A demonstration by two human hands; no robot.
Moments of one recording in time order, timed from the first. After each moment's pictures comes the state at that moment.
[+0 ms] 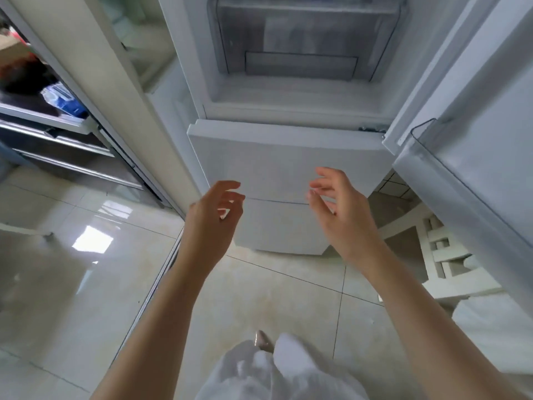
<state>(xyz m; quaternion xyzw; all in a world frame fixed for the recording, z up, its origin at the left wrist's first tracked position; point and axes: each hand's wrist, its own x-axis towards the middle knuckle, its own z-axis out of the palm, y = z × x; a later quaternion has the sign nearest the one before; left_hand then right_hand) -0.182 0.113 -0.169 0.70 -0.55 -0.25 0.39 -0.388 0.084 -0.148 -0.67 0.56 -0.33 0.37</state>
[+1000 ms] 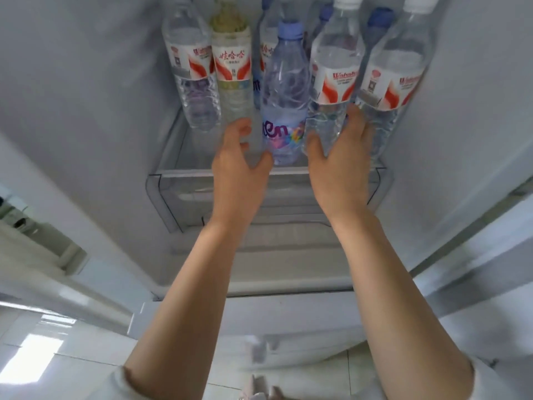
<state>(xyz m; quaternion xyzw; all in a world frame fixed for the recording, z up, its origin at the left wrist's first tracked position) -0.230 -0.282 -0.053 0.56 -0.58 -0.23 0.55 -0.363 -0.284 -0.037 -0.57 0.63 -0.52 0.08</state>
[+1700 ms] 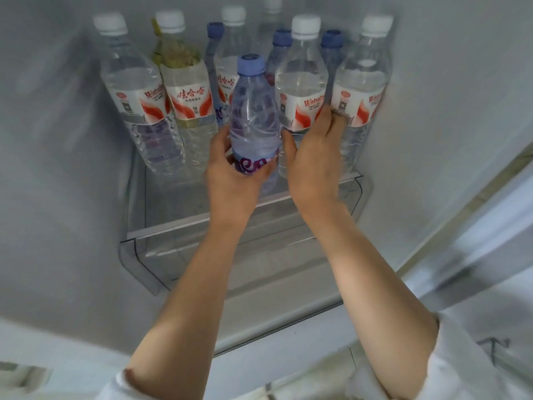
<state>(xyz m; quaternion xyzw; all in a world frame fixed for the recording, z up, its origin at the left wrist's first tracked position) -0.235 -0.352 -0.051 0.44 -0.59 -0.33 0.58 -0.343 -0.342 -0.029 -0.49 0.72 -0.49 -0.09</state>
